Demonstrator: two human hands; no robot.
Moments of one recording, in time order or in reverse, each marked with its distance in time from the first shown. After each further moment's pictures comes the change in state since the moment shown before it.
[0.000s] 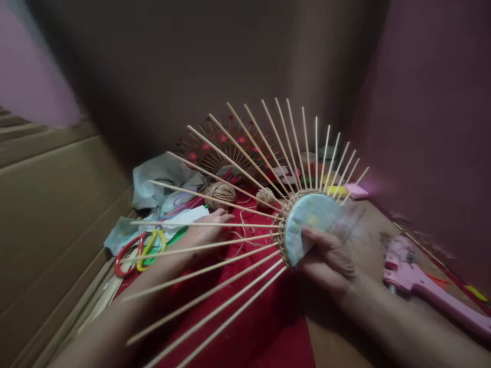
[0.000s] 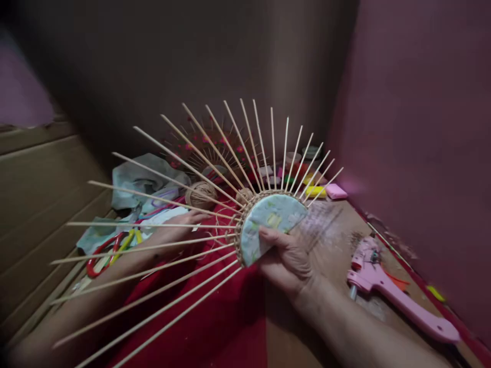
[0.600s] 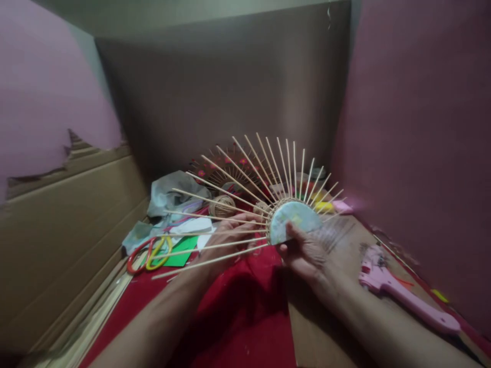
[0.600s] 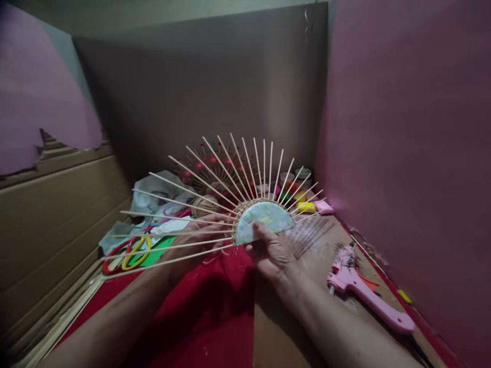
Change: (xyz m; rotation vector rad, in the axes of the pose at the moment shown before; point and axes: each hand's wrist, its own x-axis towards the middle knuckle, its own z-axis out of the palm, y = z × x) left_hand -0.025 0.057 0.048 -0.858 -0.066 0.040; right_hand 0.005 -0.003 0.004 -0.088 -0.061 -0.125
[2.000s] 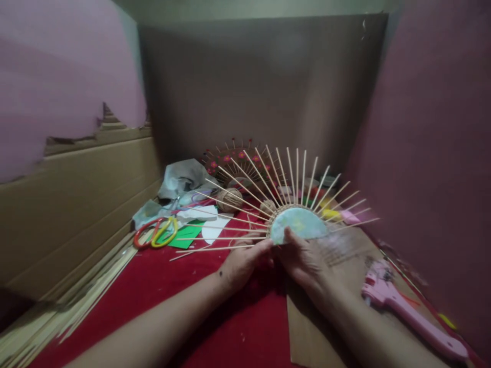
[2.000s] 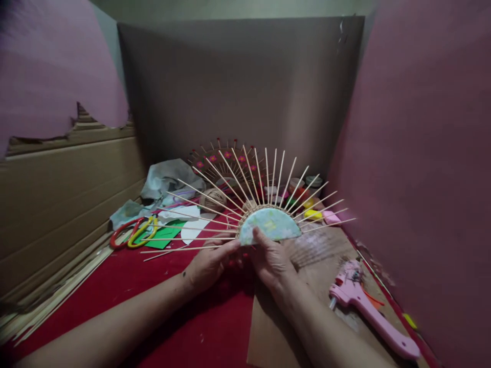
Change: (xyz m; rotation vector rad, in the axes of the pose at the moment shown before) left_hand -0.012 -0.063 0.025 -0.055 0.077 0.197; right_hand 0.008 0.020 -0.018 -0.161 -0.150 0.077
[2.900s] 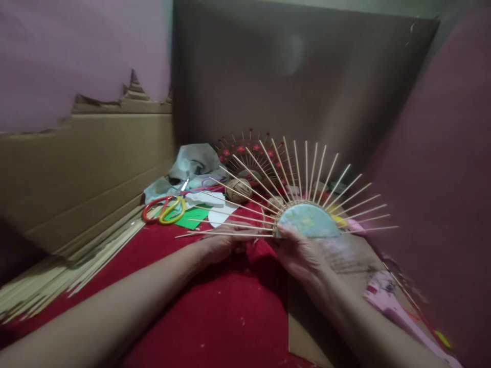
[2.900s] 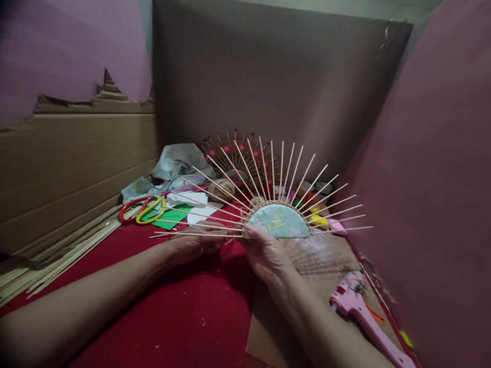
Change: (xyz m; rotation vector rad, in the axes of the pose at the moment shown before) left_hand -0.006 0.010 -0.058 0.050 -0.048 -0.210; right_hand 0.005 0.005 0.014 -0.232 -0.076 0.070
